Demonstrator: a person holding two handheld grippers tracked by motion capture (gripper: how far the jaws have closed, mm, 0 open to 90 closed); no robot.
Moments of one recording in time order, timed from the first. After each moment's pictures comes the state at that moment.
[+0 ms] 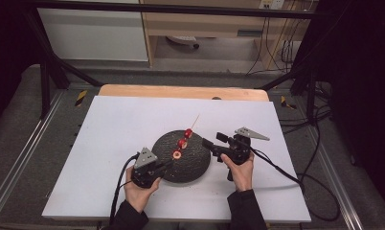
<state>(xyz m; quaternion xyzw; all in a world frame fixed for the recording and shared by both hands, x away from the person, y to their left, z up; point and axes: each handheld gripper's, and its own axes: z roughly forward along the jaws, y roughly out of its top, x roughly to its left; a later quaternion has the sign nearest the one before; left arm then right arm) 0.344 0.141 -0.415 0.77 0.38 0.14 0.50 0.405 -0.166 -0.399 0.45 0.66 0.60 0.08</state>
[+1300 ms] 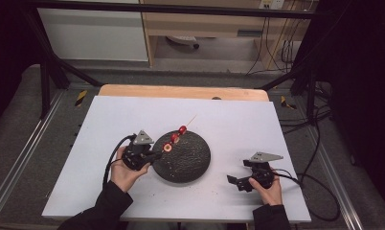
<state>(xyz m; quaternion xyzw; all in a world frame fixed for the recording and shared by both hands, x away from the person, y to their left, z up) 0.386 0.155 -0.376 0.85 0.36 0.12 0.37 0.365 -0.241 -0.455 0.40 0.80 0.44 0.09</state>
